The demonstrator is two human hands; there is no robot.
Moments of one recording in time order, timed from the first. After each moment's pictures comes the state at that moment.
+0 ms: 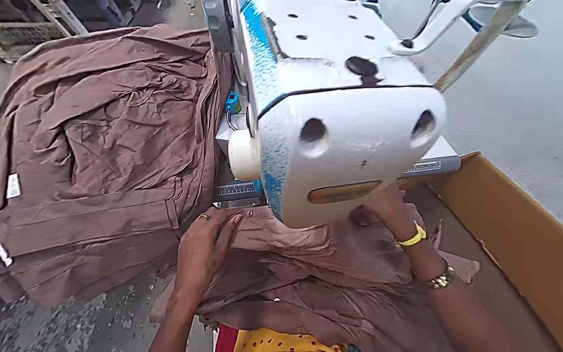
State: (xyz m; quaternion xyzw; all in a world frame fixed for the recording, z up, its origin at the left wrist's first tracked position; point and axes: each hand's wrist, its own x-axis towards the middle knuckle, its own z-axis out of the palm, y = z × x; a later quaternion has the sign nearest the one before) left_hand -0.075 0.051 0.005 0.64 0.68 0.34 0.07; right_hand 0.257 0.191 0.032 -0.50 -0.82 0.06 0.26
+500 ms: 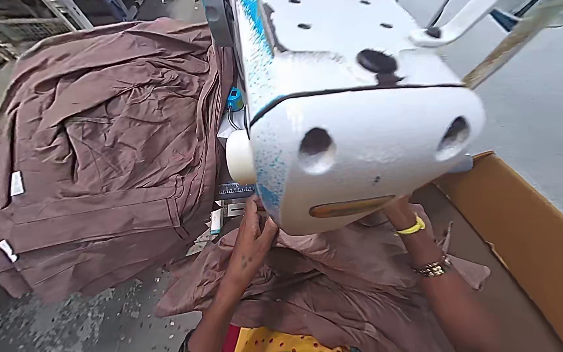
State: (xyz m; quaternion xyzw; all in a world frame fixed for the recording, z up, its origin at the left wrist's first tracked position) left_hand -0.004 0.071 0.007 0.51 0.62 0.48 0.35; right_hand 0.259 0.205 0.022 -0.49 -0.79 0.04 0.38
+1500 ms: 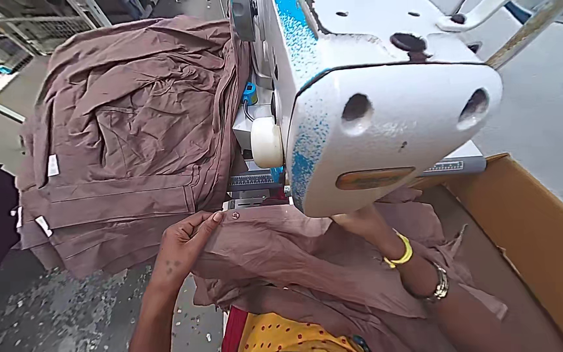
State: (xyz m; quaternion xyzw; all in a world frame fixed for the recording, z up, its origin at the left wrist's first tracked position) left_hand -0.119 0.017 0.015 0.50 0.71 0.43 0.25; right_hand 0.188 0.145 0.048 -0.43 -0.80 0.32 0.27
